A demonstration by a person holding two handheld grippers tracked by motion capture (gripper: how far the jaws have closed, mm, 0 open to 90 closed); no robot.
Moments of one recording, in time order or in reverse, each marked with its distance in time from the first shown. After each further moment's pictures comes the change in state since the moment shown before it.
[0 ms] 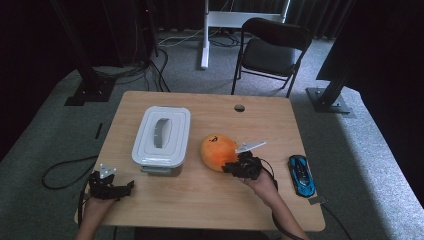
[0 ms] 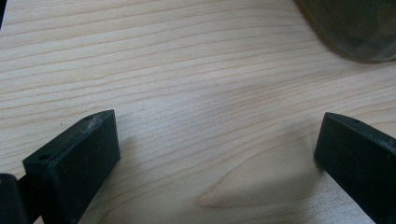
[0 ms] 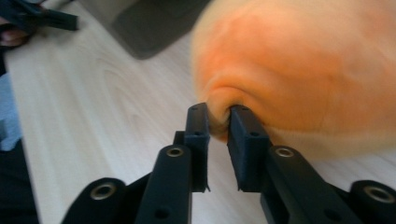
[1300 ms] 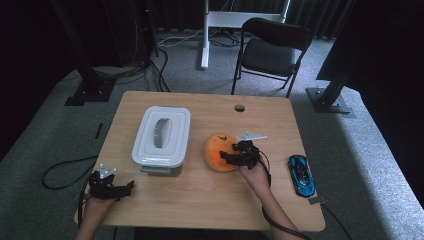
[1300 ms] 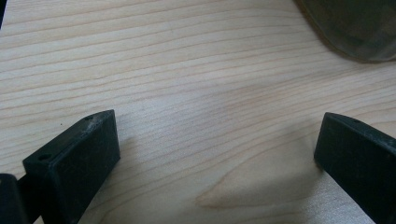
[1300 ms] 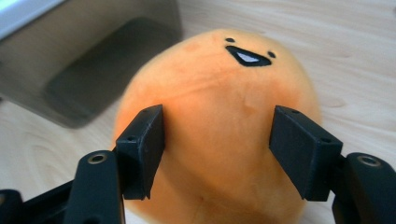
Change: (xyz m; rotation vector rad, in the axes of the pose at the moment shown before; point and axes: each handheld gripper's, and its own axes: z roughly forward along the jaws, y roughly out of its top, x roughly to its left) left arm 0.000 0.000 0.000 0.000 0.000 0.000; right arm -0.017 0.020 0.011 -0.156 -0.243 0.089
